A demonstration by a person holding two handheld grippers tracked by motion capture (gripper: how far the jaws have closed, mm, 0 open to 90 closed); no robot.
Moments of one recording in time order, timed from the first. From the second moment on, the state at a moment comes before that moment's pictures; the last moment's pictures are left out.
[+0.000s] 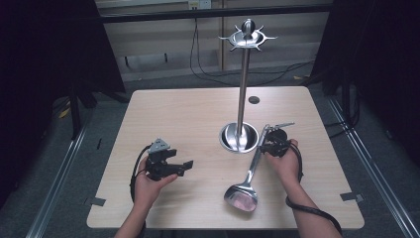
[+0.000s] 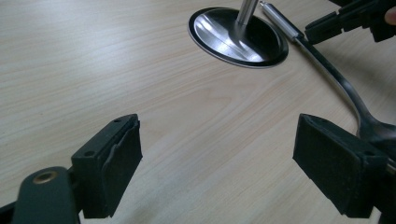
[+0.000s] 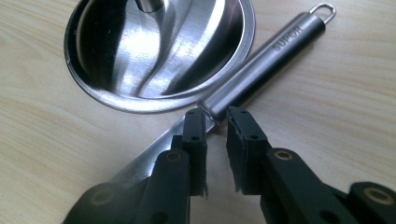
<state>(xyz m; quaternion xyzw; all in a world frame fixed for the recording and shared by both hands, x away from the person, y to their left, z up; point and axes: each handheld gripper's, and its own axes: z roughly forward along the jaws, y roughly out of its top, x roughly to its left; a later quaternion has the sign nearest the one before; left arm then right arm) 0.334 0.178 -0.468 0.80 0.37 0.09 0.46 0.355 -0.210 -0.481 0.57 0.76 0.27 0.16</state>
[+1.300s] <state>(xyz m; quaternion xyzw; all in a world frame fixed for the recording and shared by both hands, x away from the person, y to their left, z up) 0.335 0.177 -0.469 0.80 0.37 0.09 0.47 0.344 -0.185 -0.485 0.66 0.70 0.22 0.16</state>
